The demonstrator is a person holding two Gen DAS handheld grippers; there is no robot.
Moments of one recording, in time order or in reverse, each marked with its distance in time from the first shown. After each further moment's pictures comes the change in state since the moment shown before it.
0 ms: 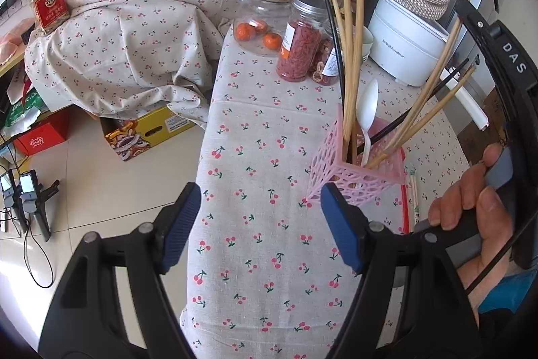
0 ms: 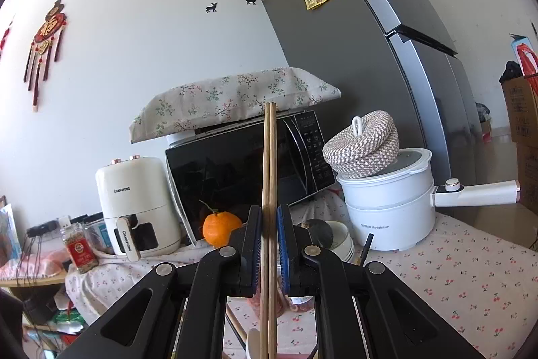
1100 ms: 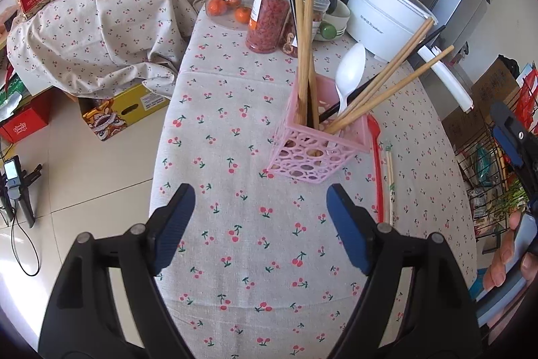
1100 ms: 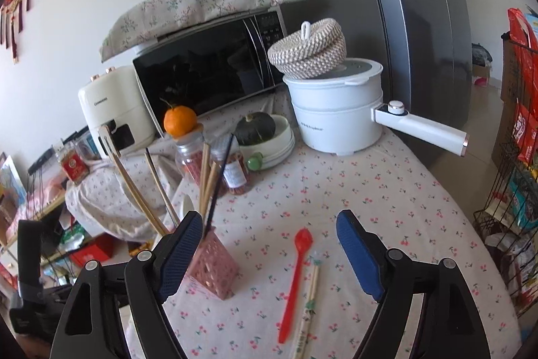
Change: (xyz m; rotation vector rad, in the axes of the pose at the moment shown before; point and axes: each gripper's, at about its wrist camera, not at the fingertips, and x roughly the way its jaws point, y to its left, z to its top) left arm 0.008 -0.032 -0.017 0.008 0.093 -0.066; right arm -0.046 -0.109 0.028 -0.054 0.585 -0.043
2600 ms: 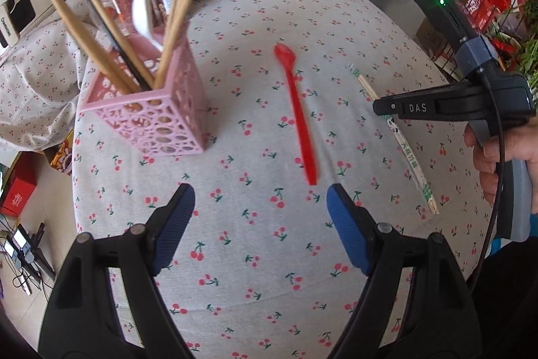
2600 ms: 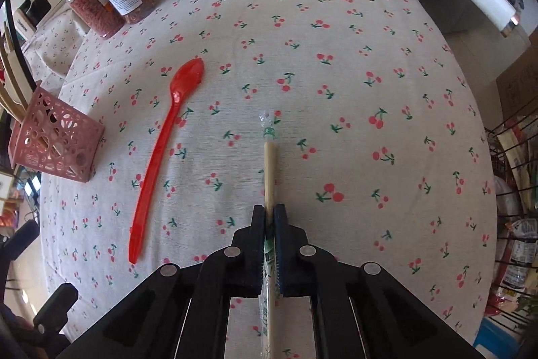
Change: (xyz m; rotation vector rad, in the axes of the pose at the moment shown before) left arm 0.045 -0.136 -0.039 0.378 0.120 0.010; right arm 0.136 -0.105 -0.057 -0.054 0.712 -0.111
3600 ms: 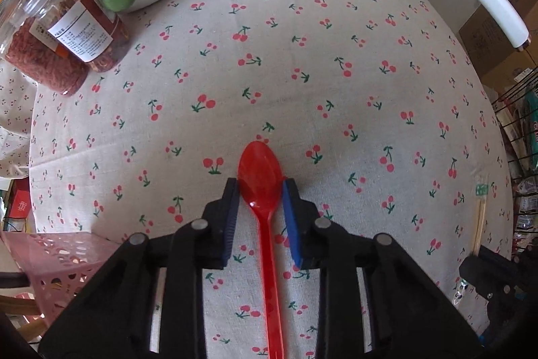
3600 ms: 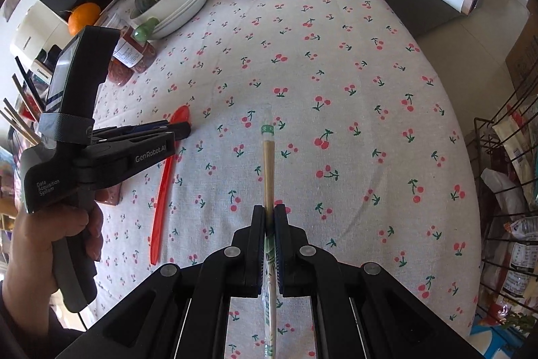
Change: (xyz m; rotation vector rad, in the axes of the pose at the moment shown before) left arm 0.130 -0.029 0.146 -0.072 0.175 0.086; right arm -0.037 -0.058 0.008 0.079 -0.061 0.169
